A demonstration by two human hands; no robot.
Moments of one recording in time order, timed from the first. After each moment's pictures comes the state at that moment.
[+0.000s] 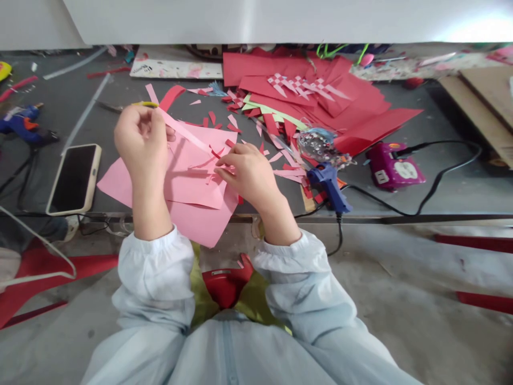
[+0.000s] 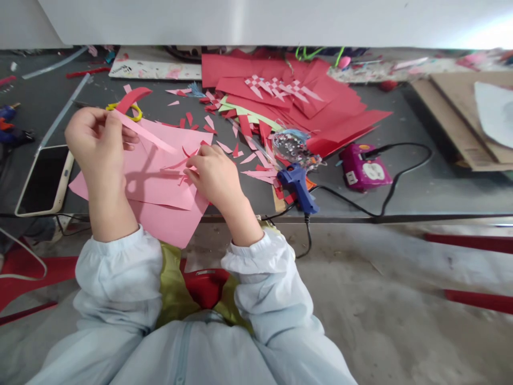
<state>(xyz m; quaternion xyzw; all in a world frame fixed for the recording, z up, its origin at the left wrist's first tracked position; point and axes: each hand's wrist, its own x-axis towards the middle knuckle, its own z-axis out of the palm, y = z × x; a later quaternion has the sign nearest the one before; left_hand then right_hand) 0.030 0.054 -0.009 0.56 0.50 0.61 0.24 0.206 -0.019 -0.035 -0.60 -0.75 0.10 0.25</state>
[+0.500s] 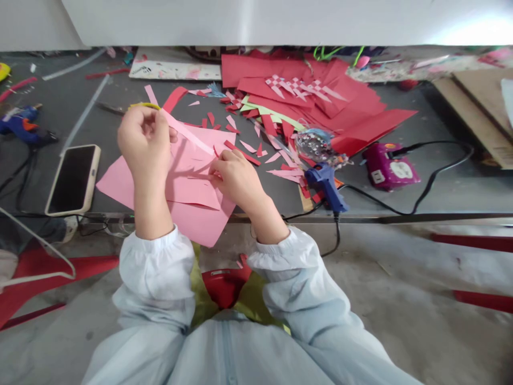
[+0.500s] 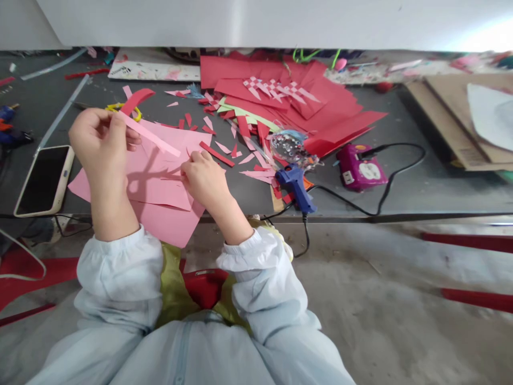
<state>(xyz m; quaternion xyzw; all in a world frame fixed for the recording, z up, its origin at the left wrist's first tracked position) 0.035 0.057 -0.014 0.57 0.48 0.63 0.19 0.189 -0.015 -0.041 -0.61 -0.77 0.11 0.18</state>
